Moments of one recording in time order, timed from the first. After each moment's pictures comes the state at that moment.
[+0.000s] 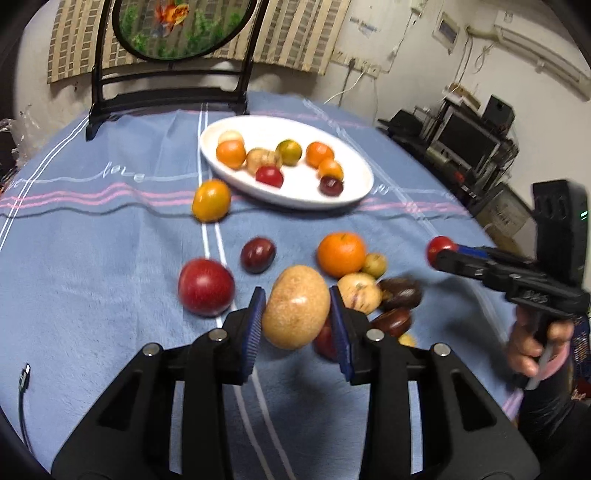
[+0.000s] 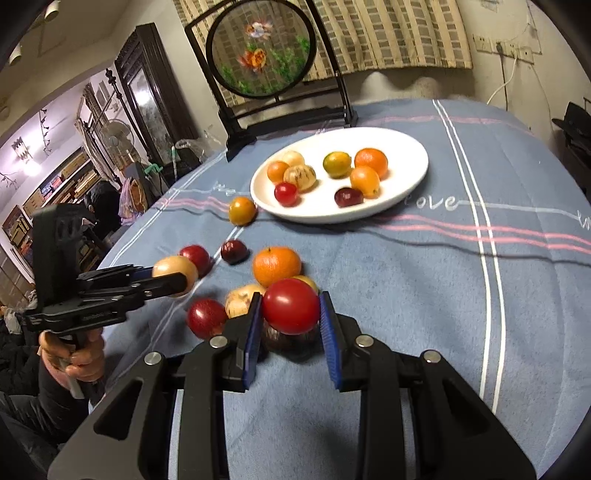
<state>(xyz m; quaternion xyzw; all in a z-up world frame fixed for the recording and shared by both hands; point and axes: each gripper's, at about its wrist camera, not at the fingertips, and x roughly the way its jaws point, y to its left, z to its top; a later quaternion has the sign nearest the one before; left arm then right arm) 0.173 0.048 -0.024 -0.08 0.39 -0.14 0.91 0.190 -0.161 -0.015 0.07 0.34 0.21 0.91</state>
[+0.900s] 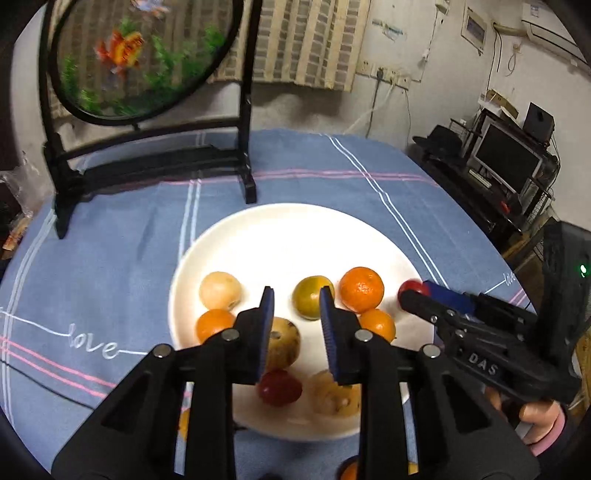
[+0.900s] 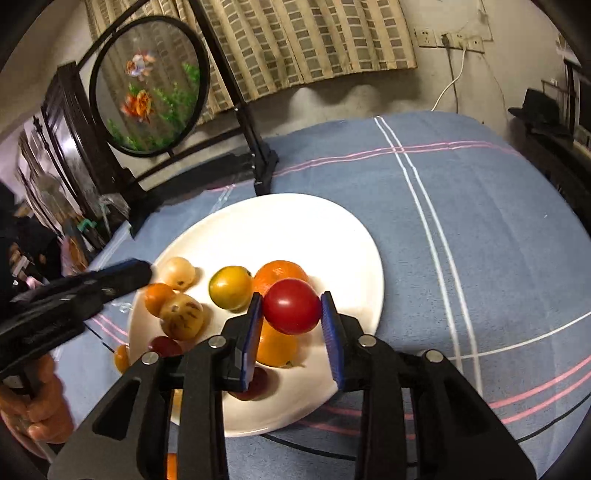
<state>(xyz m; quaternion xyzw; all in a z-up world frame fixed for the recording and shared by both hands) 0.366 0.016 0.019 -0.04 0.37 -0.08 0.92 0.370 -0.186 -0.009 0.11 0.33 0.07 0.93</state>
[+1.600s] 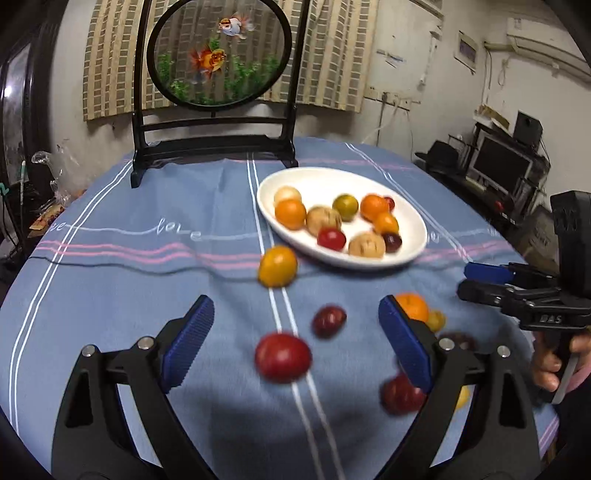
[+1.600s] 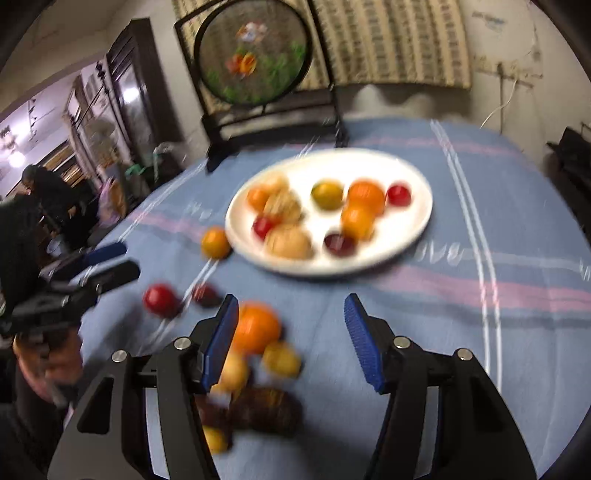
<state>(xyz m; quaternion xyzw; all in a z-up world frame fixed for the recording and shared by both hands) 0.183 0.071 -0.009 -0.04 0.32 -0.05 0.95 0.225 -0.146 -0.019 0.04 0.35 0.19 0.92</state>
